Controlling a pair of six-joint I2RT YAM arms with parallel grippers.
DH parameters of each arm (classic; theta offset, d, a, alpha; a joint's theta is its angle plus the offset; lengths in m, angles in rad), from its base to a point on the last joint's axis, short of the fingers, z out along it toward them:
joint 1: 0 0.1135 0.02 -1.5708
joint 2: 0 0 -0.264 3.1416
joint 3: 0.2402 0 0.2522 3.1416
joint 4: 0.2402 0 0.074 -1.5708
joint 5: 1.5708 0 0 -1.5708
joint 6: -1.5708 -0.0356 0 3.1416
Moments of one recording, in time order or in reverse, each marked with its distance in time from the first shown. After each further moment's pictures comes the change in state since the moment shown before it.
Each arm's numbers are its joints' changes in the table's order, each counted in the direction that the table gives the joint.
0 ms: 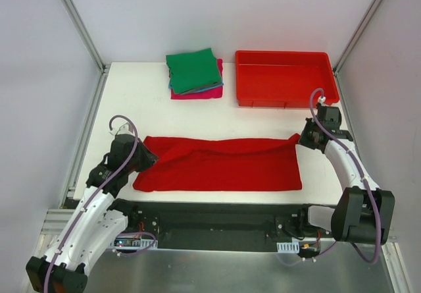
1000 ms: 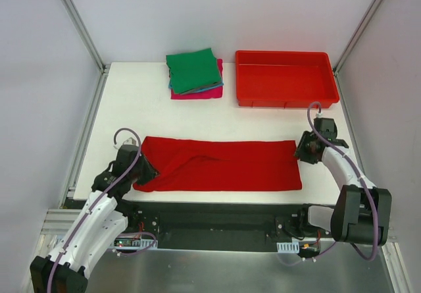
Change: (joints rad) left arm 0.000 -0.045 -0.140 0.059 0.025 0.050; right arm -0.015 -0.005 -0.135 0.001 -0.002 -0.049
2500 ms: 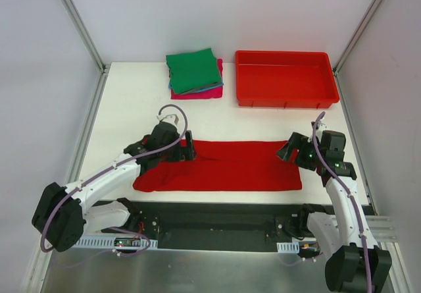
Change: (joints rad) left arm -0.354 0.536 0.245 -0.353 -0.047 -0.187; right arm -0.002 -0.417 -0.121 0.042 -0.361 0.023
